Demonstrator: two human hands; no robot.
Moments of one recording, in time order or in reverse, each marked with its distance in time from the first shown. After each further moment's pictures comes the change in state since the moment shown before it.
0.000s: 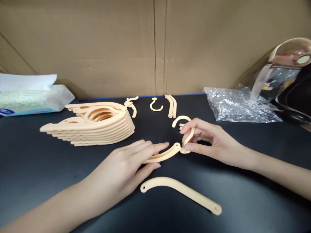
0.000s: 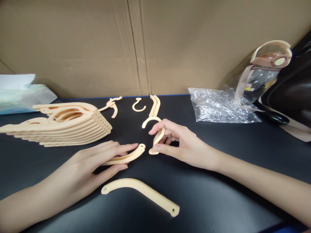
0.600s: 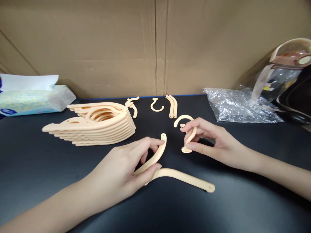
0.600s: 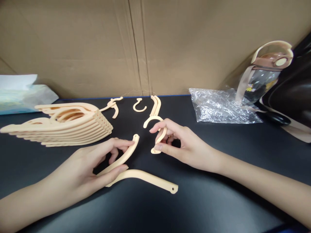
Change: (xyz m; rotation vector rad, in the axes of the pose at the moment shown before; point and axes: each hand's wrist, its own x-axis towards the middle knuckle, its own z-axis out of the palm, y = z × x) left_hand 0.004 0.009 -0.010 -0.069 -0.056 -0.210; right_hand -0.002 -0.001 -0.002 -0.075 -0.007 -0.072
